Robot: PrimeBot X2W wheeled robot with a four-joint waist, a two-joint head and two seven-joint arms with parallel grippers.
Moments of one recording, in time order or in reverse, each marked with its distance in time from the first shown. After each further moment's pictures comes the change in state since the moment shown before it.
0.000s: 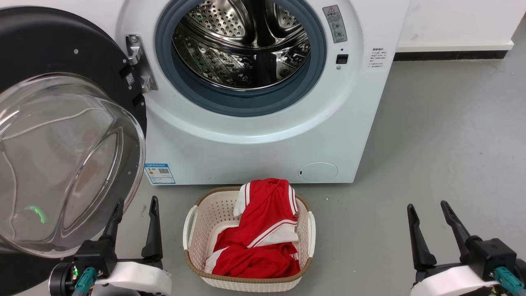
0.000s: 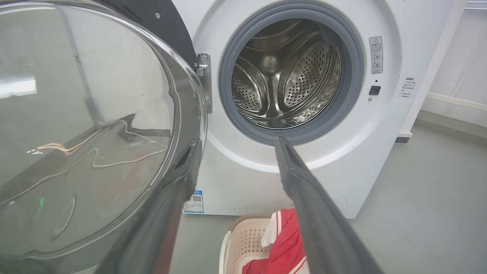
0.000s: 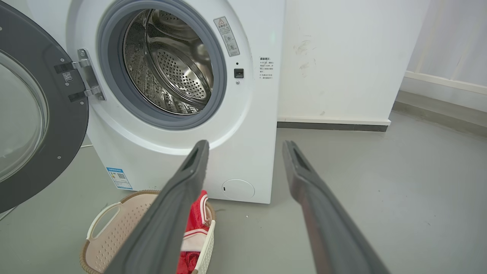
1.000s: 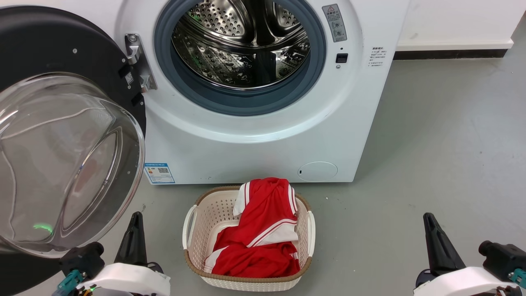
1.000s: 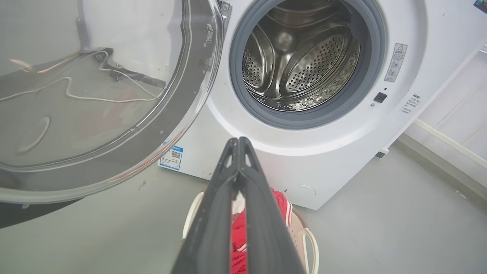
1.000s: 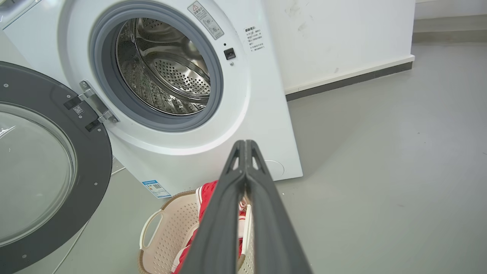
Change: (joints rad) left arm 0.012 -0.032 0.026 0.053 -0.240 -0.026 0.076; right arm -0.002 -0.009 0.006 0.073 0.298 0.000 0.029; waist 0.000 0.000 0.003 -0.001
